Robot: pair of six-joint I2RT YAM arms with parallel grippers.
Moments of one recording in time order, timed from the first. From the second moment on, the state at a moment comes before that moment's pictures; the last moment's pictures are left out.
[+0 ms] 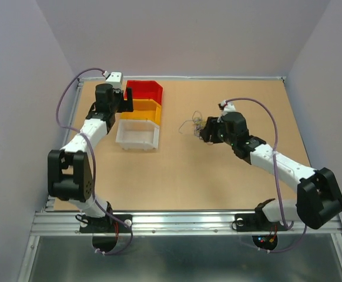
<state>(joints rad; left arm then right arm) -0.10 1.64 1.14 0.02 0.01 -0.03 0.46 1.30 0.81 0.02 0.01 0.43</state>
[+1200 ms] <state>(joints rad) -0.70 1.66 0.91 0.16 0.04 0.37 0.55 1.65 0.96 -0.07 -0.20 0.35</state>
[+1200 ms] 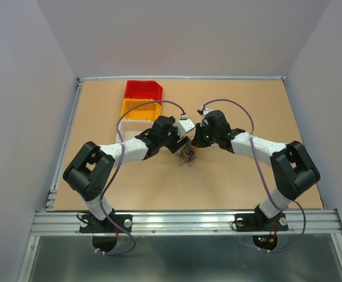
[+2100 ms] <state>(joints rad) -0.68 1.62 0.89 0.12 0.19 0.37 0.54 0.94 0.69 0.14 -0.02 0.41</state>
